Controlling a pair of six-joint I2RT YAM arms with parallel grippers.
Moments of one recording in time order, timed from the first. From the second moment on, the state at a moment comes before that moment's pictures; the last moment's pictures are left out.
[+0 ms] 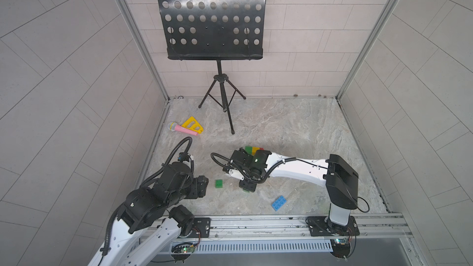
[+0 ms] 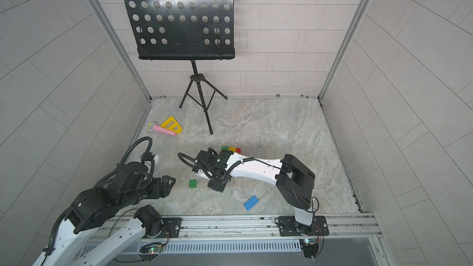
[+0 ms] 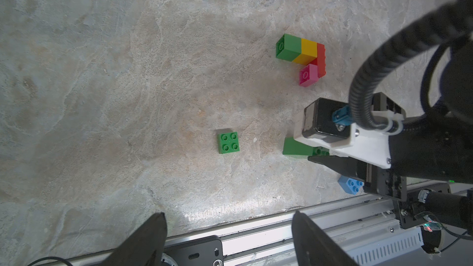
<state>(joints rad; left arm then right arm) -0.61 0.50 0.91 -1.32 -0.08 -0.58 1.10 1.84 1.38 -0.87 -0.04 -0.10</state>
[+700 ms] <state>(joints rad) -0.60 0.54 0.91 -1.32 -0.08 -0.58 1.09 1.85 1.32 -0.87 -0.01 -0.01</state>
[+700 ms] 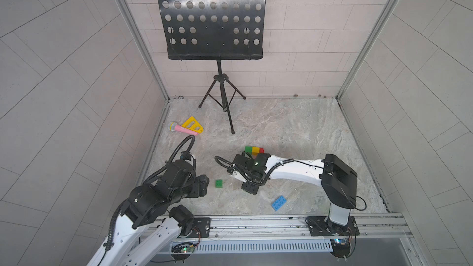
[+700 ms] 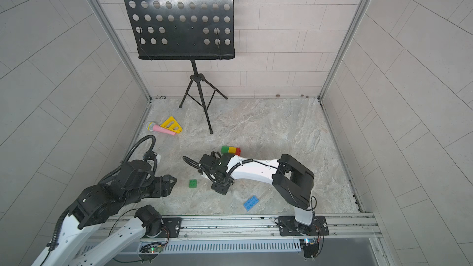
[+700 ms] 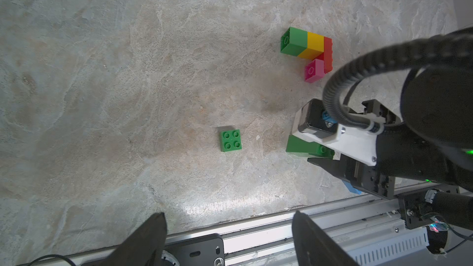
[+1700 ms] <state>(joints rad) -0.60 0.61 0.91 -1.32 -0.11 -0.59 0.88 1.21 0.83 -0.98 -0.02 0.96</state>
